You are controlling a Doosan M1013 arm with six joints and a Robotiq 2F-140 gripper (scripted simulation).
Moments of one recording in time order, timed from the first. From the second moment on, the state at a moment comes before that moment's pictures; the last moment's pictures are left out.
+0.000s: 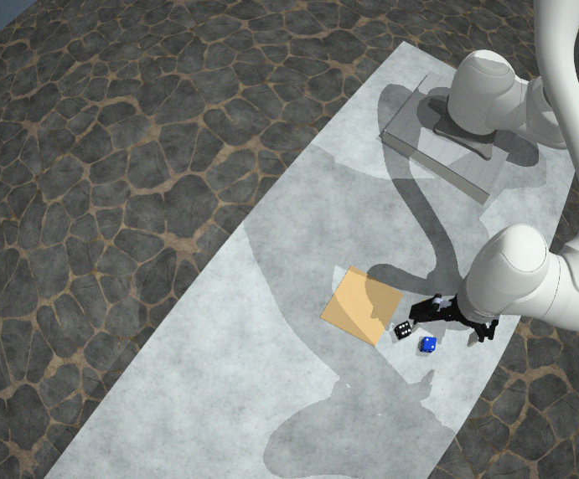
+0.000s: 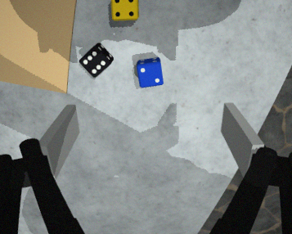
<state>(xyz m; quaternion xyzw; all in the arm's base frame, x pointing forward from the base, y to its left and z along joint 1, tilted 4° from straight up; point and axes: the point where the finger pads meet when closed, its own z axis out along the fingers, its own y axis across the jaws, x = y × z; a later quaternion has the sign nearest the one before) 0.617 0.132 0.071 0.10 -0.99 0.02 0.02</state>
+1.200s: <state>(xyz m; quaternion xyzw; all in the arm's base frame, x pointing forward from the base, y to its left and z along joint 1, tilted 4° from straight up) 0.613 0.130 0.054 0.58 -0.81 0.02 0.03</state>
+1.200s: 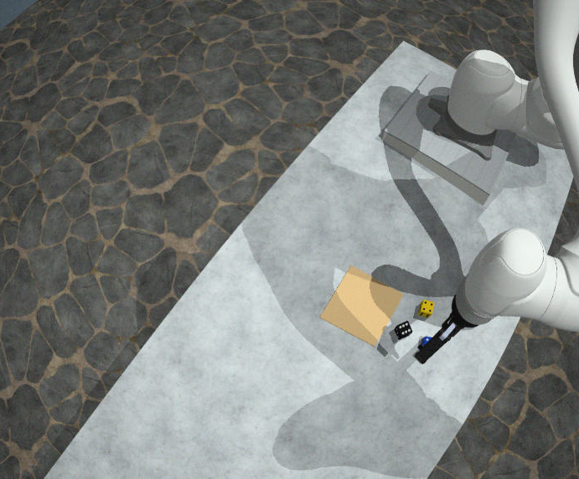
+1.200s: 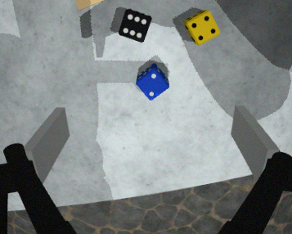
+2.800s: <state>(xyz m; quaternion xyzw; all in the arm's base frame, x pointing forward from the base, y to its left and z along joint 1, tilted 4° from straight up) 0.610 0.129 0.044 0.80 -0.60 0.00 0.03</state>
